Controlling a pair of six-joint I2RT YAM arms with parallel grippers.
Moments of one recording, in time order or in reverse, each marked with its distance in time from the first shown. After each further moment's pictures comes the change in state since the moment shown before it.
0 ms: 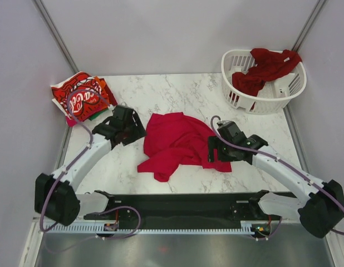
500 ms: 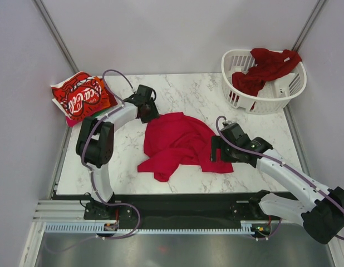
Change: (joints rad) left arm 0.026 0.773 0.491 0.224 0.031 0.101; right arm 0.002 -0.115 -0.022 -0.036 0.063 0.060
